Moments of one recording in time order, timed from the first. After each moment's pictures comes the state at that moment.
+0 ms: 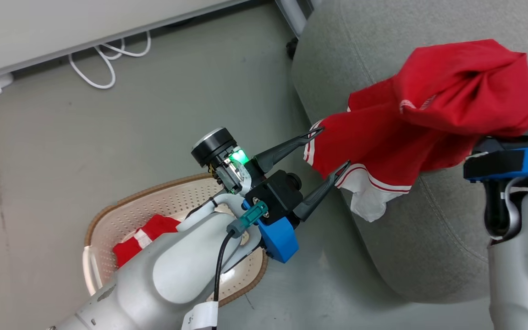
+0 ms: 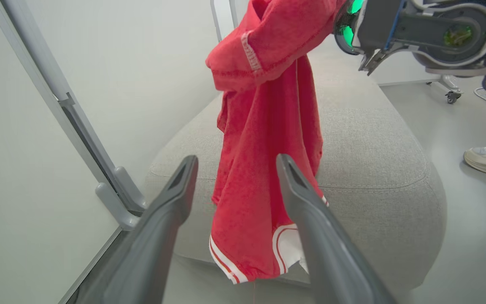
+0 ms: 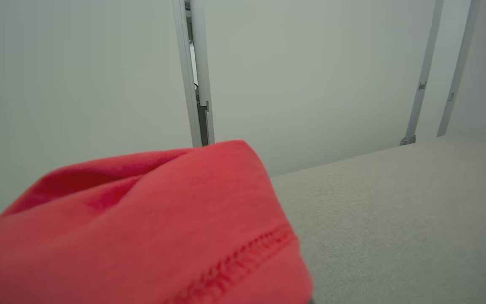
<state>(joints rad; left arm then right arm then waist) -0.78 0.18 -0.99 0.45 -0.30 -0.13 -0.26 -0.56 -0.05 -0.22 0.33 0.13 0.13 -0.26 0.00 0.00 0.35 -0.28</state>
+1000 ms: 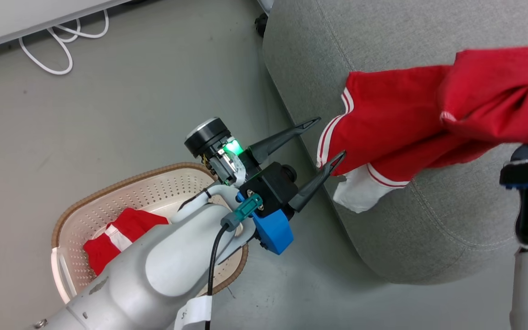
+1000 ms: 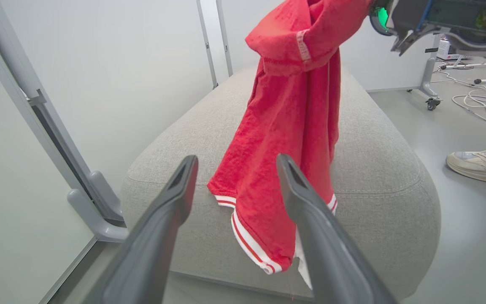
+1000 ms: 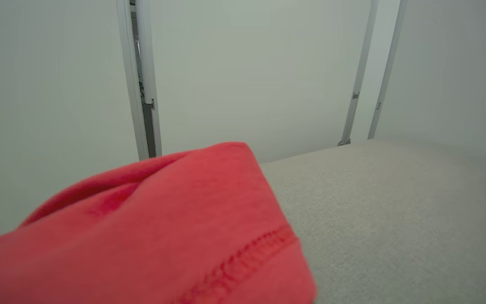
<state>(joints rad) -0.81 0.20 -0.99 0.44 -0.30 -0.13 -0.26 -0.49 -0.05 -0.35 0.23 0.10 0.13 -0.26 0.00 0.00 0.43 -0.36</state>
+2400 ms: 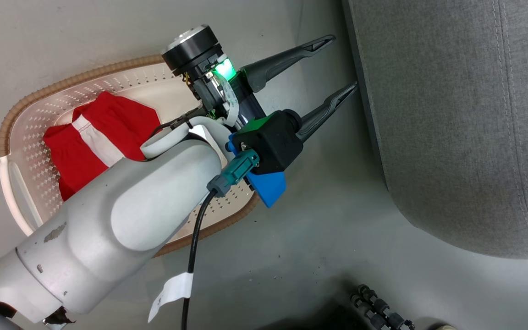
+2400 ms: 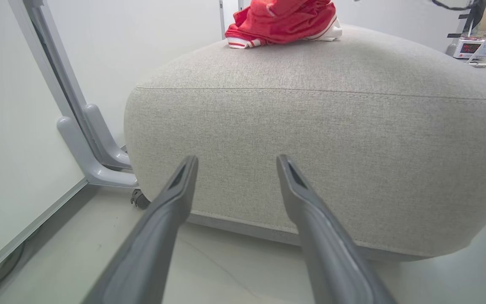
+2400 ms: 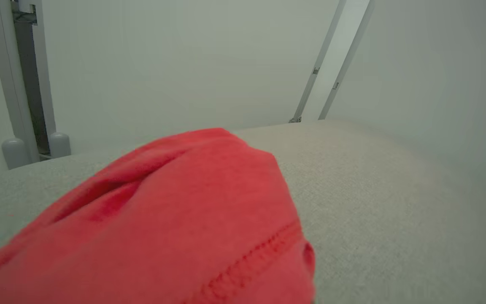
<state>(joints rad) -1.06 0.31 -1.04 0.31 -0.24 -0.13 -0.24 -1.01 -0.26 -0.69 0.54 -0.02 0.13 -0.26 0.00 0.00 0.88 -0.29</state>
